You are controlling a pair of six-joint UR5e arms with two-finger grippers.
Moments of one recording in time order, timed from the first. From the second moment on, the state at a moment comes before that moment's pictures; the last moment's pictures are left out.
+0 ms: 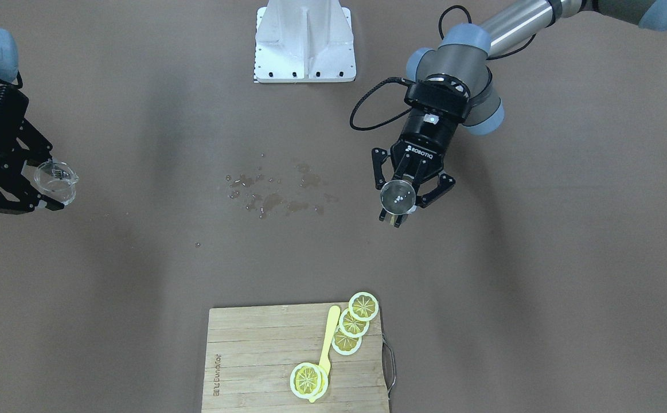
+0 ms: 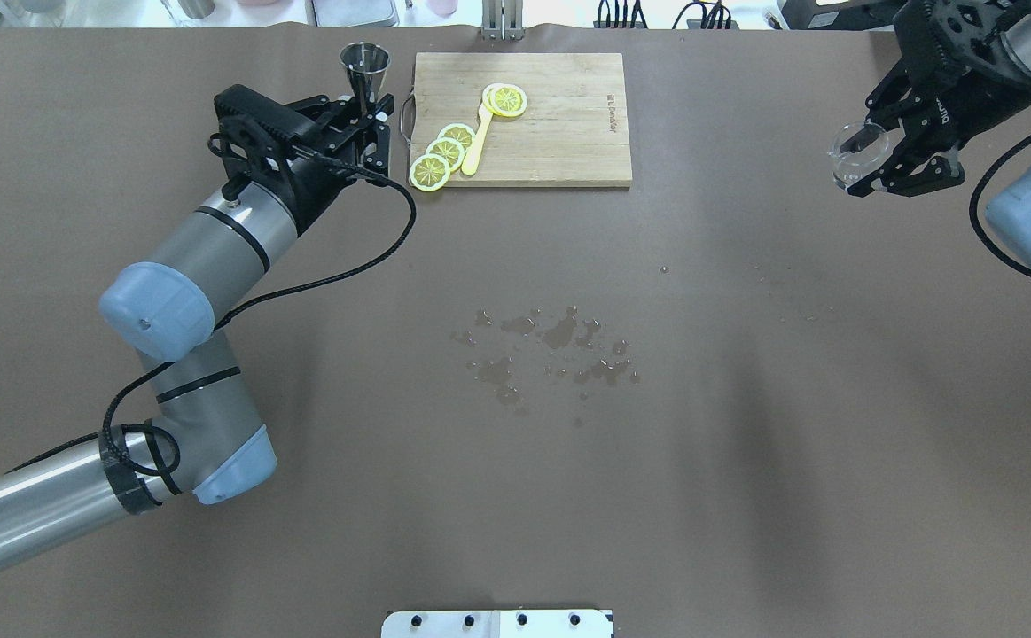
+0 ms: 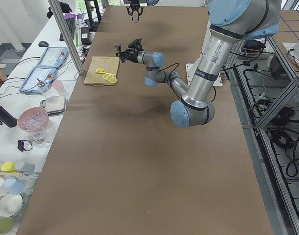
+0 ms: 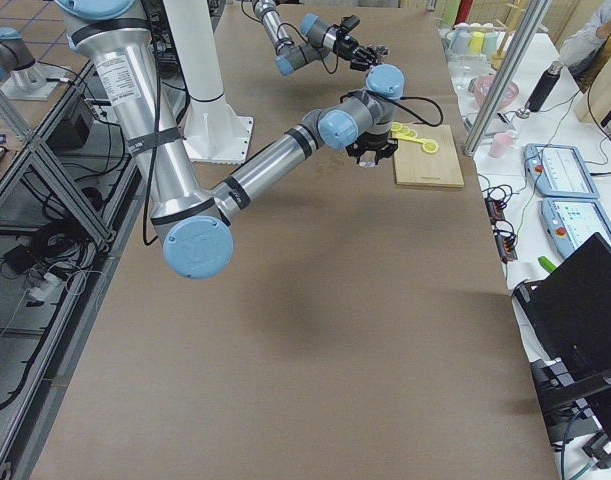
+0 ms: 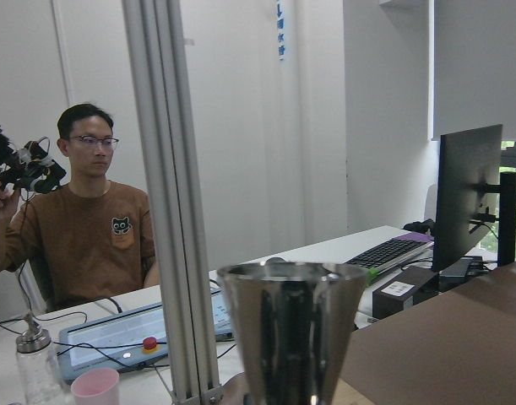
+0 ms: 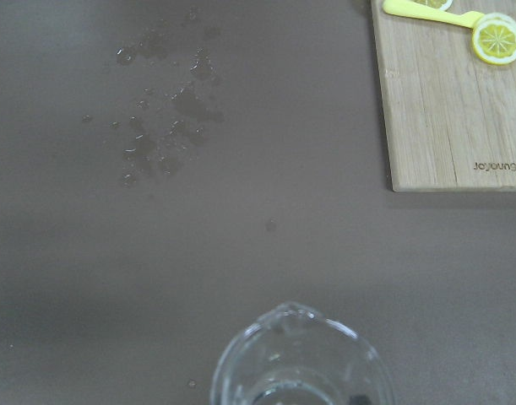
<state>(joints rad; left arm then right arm) -0.58 -2.06 -1.54 -2.86 -1.06 -0.57 1.17 -1.25 1.77 -1.40 2.53 -0.79</state>
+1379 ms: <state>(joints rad) -0.68 -1.89 -1.35 -3.01 -1.11 -0.70 1.17 -1.26 1.30 -0.49 2.58 -0.25</state>
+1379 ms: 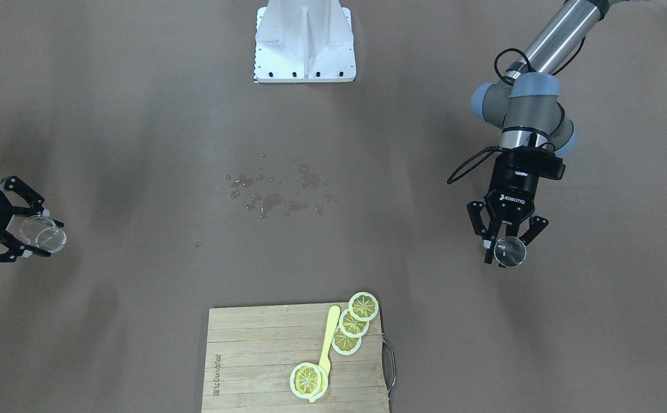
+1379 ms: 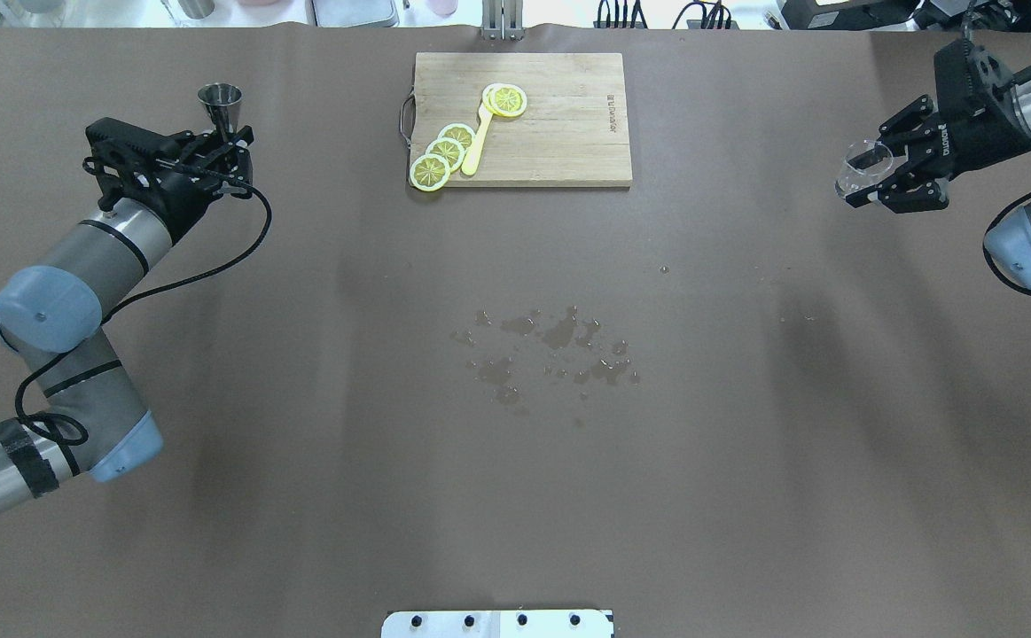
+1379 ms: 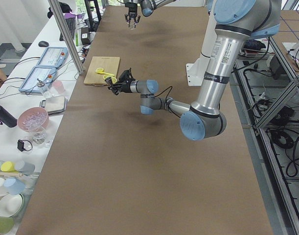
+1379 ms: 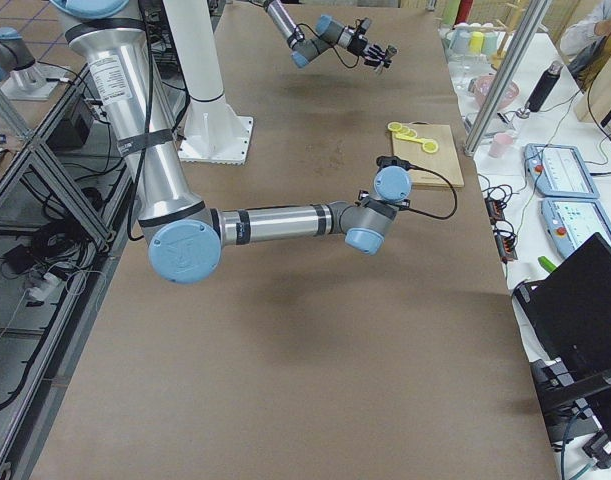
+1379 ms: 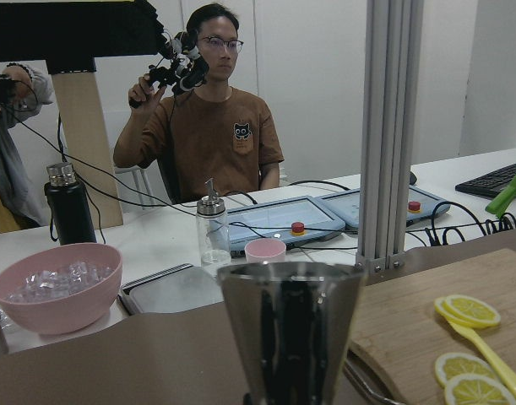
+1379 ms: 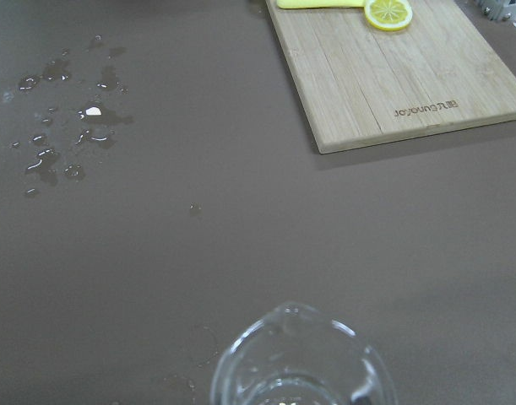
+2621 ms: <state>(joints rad) -0.62 -1.92 -1.36 -3.07 -0.79 -0.69 1.06 -1.26 1.18 -0.14 2.49 0.02</state>
